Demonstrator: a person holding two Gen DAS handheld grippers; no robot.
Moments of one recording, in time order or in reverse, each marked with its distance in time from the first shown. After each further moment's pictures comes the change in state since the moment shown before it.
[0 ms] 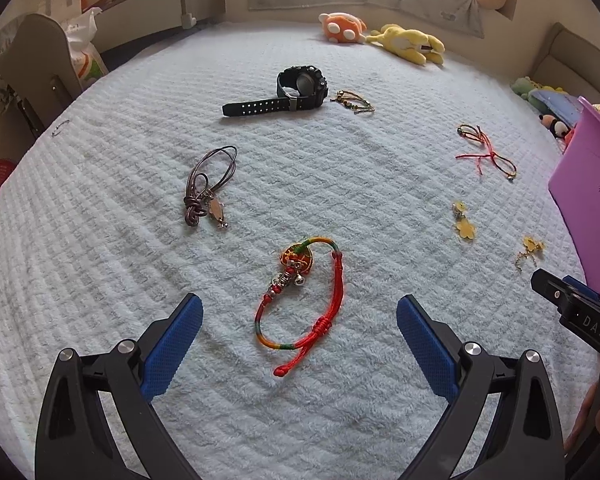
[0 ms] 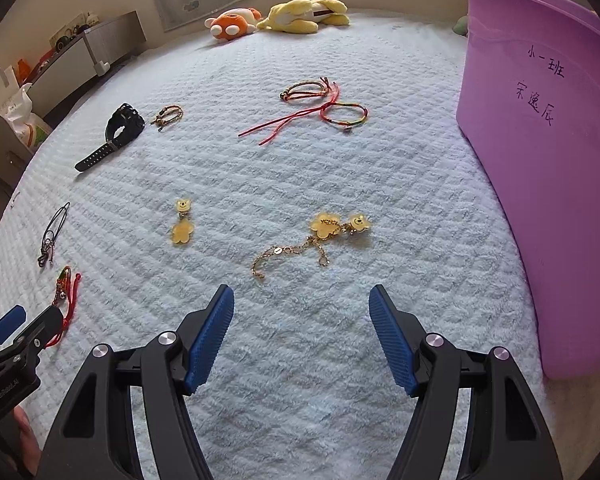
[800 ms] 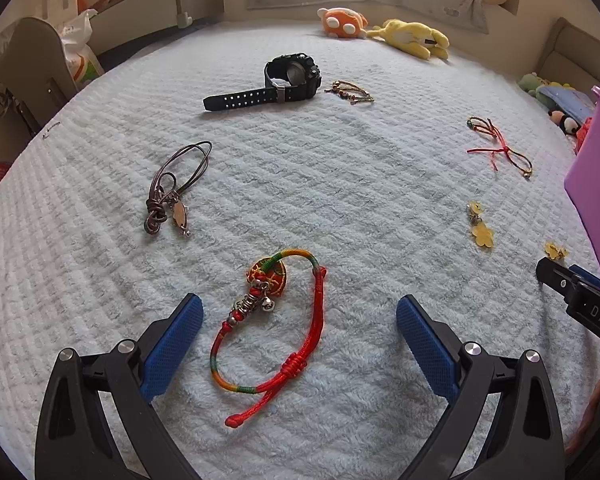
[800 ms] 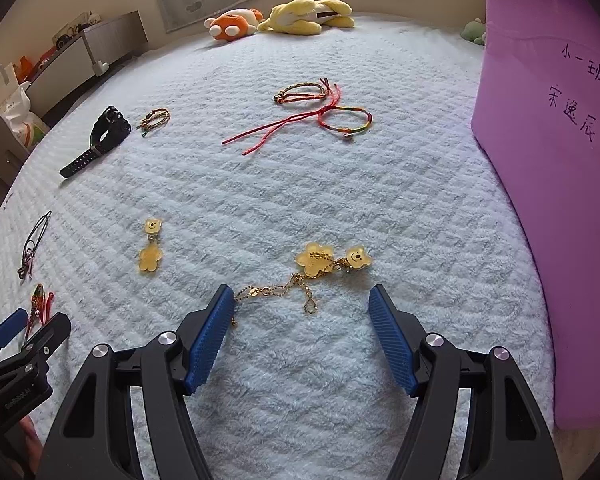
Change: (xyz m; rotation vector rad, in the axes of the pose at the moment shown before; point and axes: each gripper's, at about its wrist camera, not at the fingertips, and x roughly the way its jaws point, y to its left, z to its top) left arm 0.037 -0.018 0.003 0.008 -0.007 0.026; right arm 0.032 -0.011 0.017 -0.020 -0.026 0.007
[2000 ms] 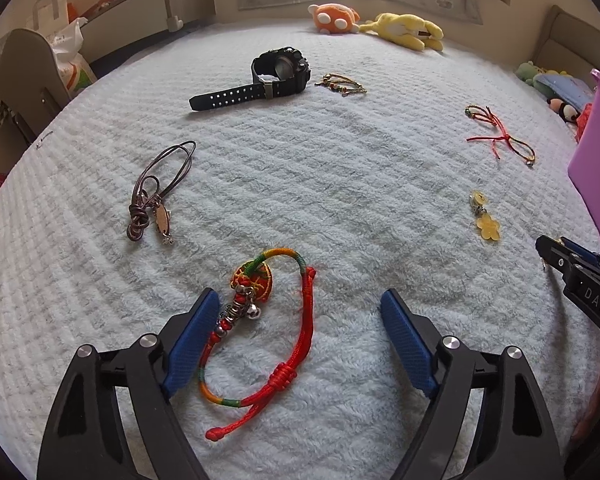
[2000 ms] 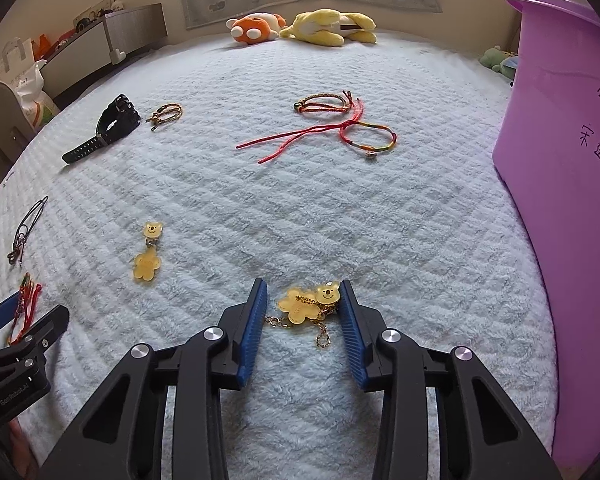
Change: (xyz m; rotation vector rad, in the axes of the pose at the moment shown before) left arm 0.010 -0.011 -0.002 0.048 -0.006 0.011; right arm 0.013 0.013 0.003 -0.096 -0.043 -0.001
